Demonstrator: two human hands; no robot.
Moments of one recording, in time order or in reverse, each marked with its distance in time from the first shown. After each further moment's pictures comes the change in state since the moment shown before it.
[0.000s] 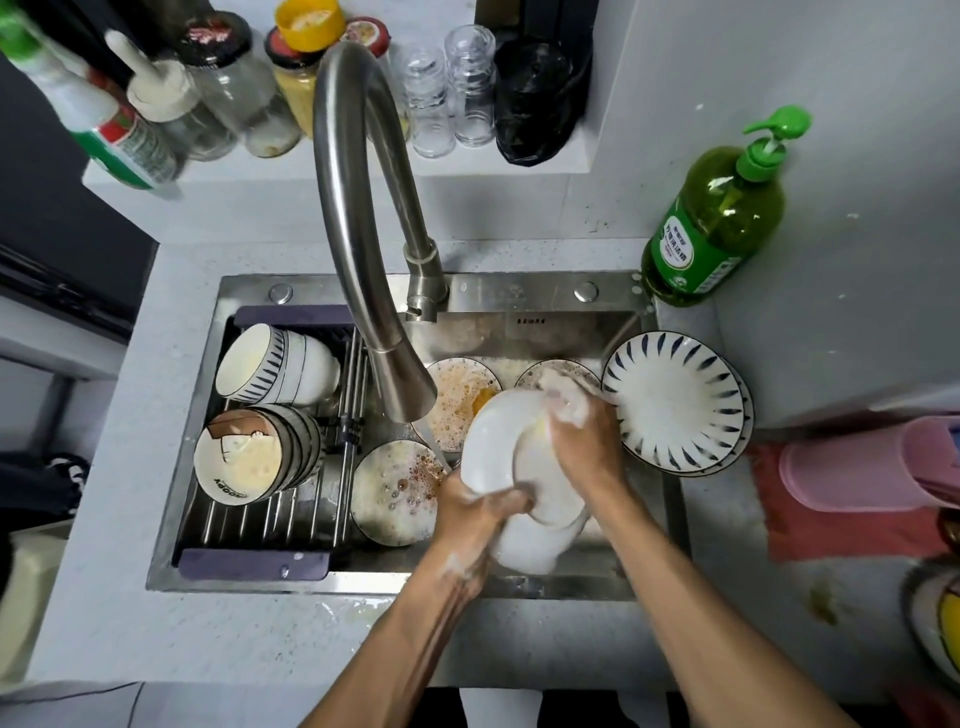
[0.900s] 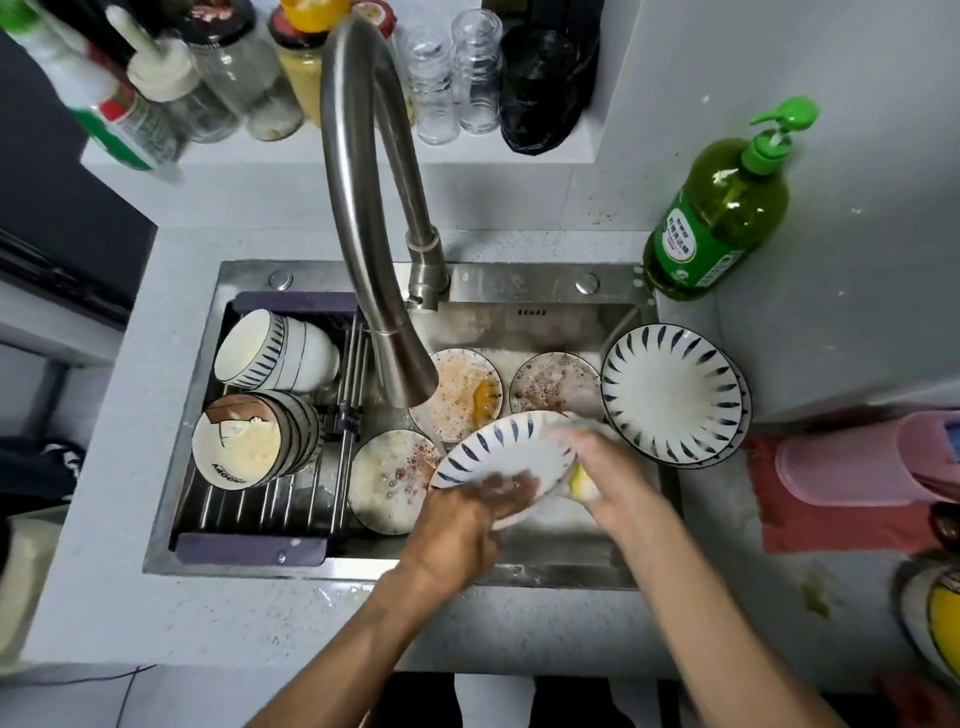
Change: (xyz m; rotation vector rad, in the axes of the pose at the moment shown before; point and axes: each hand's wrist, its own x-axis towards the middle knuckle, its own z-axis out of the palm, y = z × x) left_hand 0.006 -0.016 -0.044 1.270 -0.228 0.908; right_hand -0.014 -0.009 -0.030 0.783 -0.255 0.982
